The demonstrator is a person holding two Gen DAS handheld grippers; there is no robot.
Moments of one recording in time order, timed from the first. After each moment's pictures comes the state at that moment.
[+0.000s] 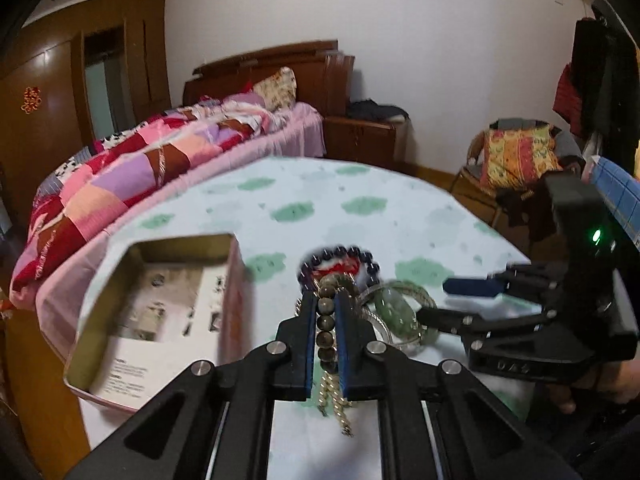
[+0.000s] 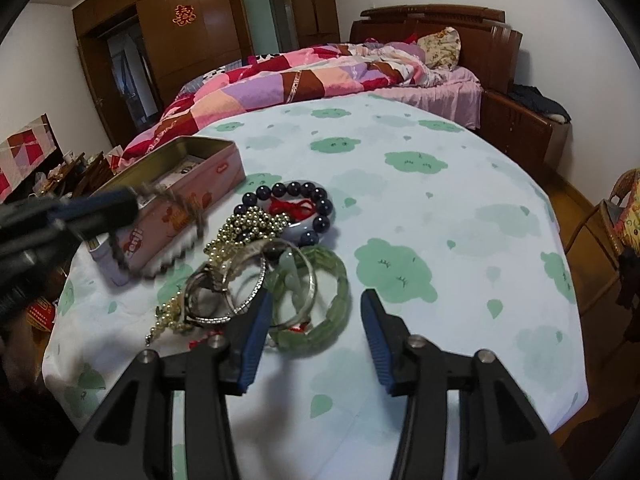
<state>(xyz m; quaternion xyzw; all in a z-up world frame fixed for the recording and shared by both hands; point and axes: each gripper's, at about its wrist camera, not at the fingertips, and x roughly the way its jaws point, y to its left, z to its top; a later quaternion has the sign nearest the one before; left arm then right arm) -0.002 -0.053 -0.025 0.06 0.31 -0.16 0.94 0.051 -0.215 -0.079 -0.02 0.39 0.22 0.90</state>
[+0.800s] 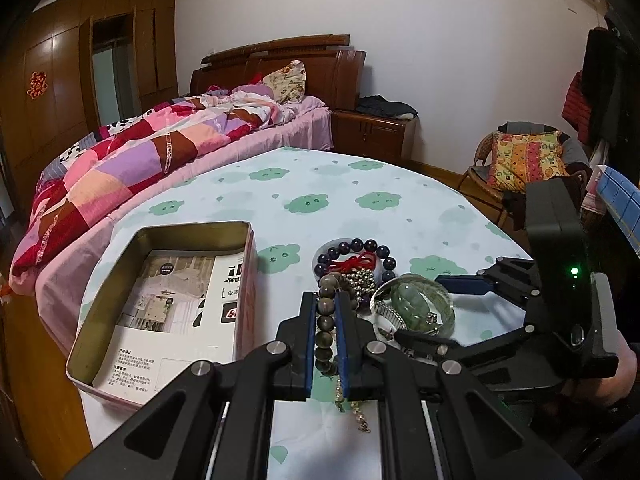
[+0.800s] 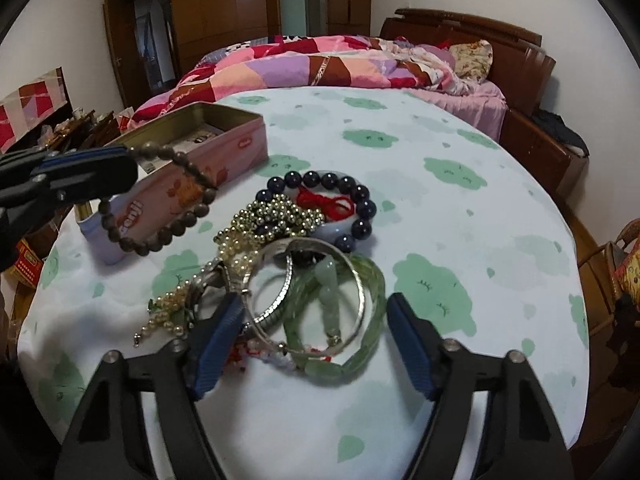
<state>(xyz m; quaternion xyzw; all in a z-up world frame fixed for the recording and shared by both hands) 0.008 -0.039 -0.031 0.04 0.33 -0.15 0.93 0.063 -0.181 -0.092 -0.10 0.39 0.24 0.88</state>
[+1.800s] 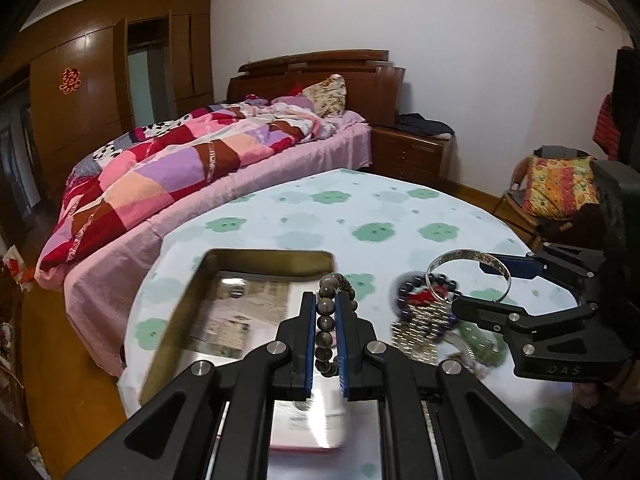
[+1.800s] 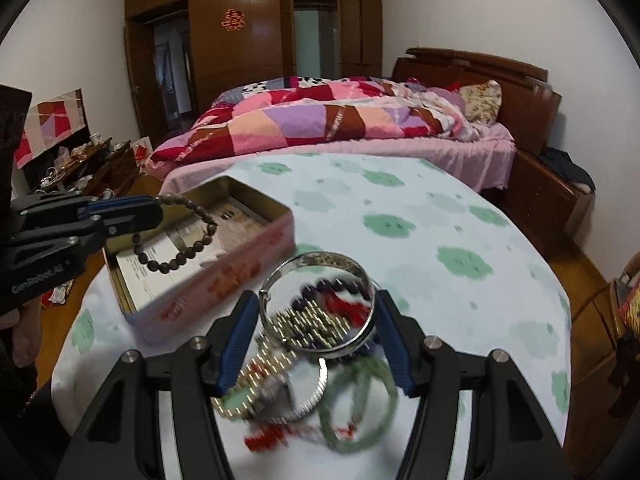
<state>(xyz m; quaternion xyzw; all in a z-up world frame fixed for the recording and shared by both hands) 0.033 0.020 -0.009 0.03 0.31 -0.08 0.95 0.077 -0.152 -0.036 -0.09 0.32 0.27 0.90</state>
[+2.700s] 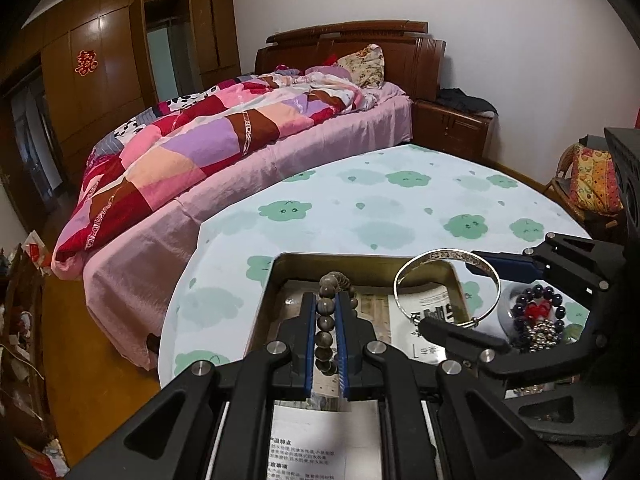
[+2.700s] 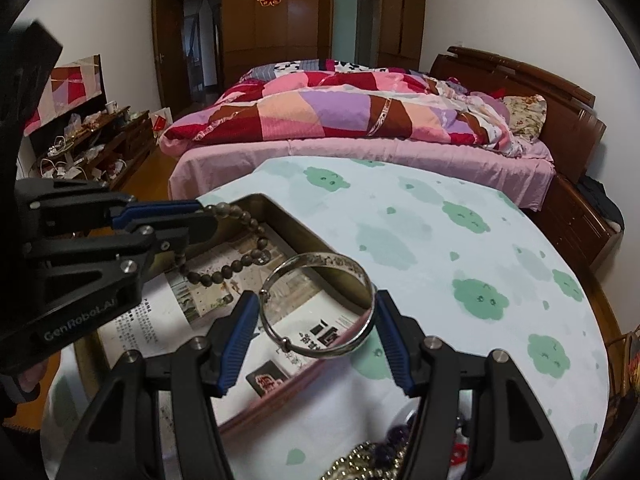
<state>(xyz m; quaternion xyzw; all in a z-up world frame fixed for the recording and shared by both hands) 0.113 0.077 -0.034 0.04 0.36 -0.03 0.93 0.133 -0.045 -0.051 -0.14 0.34 0.31 0.88</state>
